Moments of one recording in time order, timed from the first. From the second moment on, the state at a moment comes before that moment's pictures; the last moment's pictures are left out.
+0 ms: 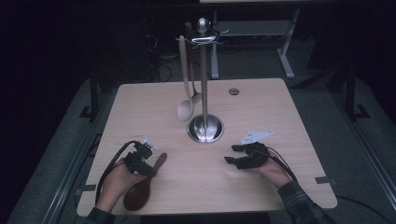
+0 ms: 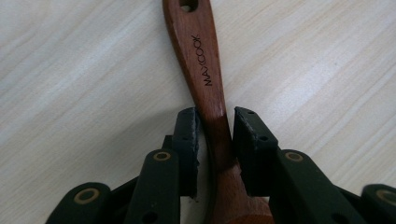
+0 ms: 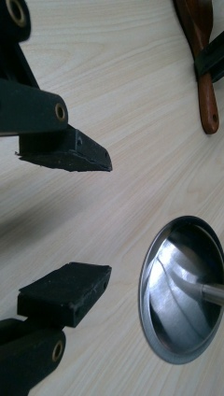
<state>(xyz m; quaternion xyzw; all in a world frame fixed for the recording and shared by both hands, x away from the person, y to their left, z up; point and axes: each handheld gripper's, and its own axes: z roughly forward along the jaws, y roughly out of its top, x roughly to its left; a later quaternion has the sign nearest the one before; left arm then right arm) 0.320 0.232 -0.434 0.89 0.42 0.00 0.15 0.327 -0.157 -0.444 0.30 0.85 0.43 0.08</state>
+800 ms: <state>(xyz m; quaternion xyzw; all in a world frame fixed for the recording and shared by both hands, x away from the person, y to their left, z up) 0.329 0.221 -0.433 0.91 0.41 0.01 0.09 0.327 -0.159 -0.445 0.31 0.85 0.42 0.08</state>
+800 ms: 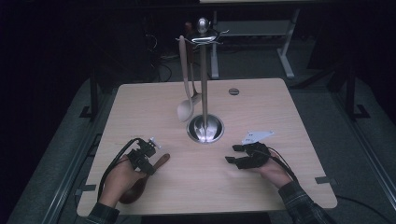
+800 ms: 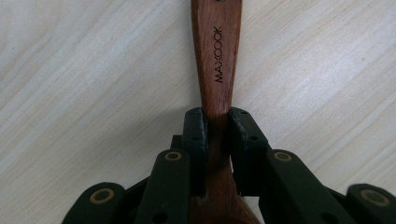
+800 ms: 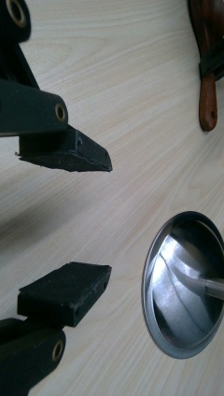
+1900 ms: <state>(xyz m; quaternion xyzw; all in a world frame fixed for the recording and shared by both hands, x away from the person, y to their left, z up) 0.302 0.253 -0.373 0.84 0.36 0.07 0.39 0.330 -0.161 -0.444 0.31 0.84 0.43 0.09</state>
